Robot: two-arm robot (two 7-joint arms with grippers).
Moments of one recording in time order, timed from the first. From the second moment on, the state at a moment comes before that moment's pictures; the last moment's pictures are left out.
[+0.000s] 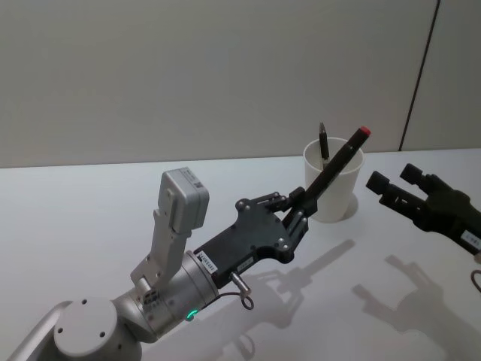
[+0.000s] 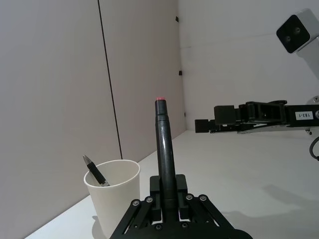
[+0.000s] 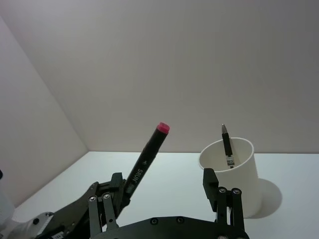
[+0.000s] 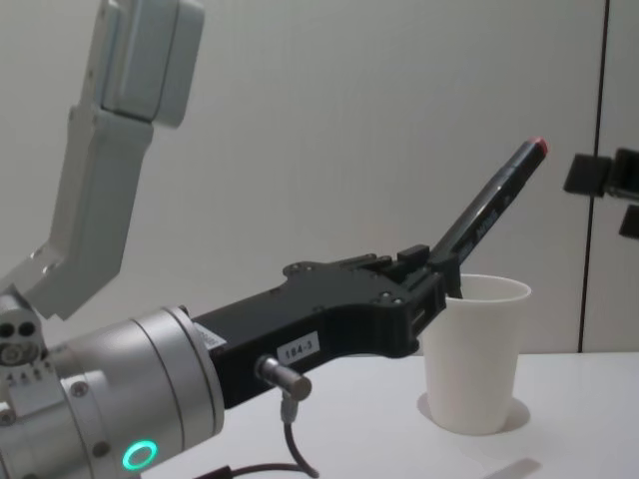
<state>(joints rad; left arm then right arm) -0.11 0.32 0.41 -1.65 -0.38 -0.10 -0.52 -0.13 0.51 -0.11 -1.97 0.91 0.25 0.34</state>
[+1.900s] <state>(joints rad) -0.11 0.32 0.41 -1.65 -0.38 -0.10 -0.52 0.00 0.35 -0.22 -1.92 1.08 0.37 0.08</state>
